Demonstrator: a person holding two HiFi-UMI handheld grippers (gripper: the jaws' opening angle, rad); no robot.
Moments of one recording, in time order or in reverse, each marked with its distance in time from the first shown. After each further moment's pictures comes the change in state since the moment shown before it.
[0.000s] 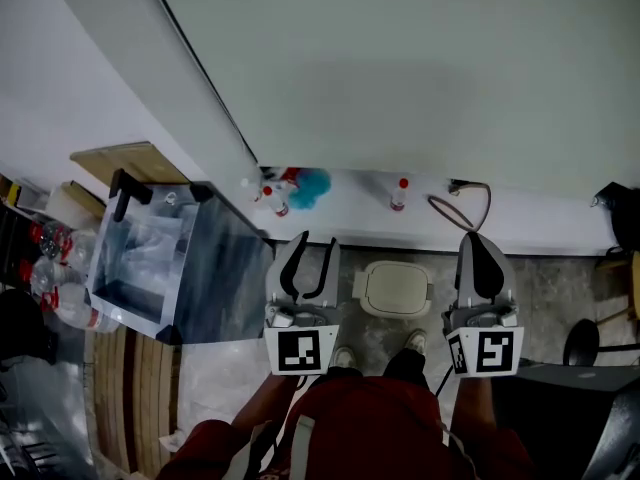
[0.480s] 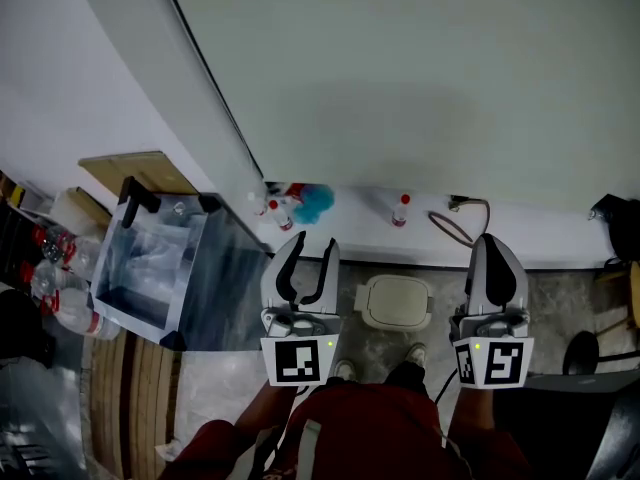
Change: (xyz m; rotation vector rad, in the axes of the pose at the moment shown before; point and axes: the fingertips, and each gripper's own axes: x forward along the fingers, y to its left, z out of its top) left arm -0.016 0.010 0.055 0.054 -0.125 0.018; right arm -0.013 -0.003 0.058 -0.013 -0.112 -0.047
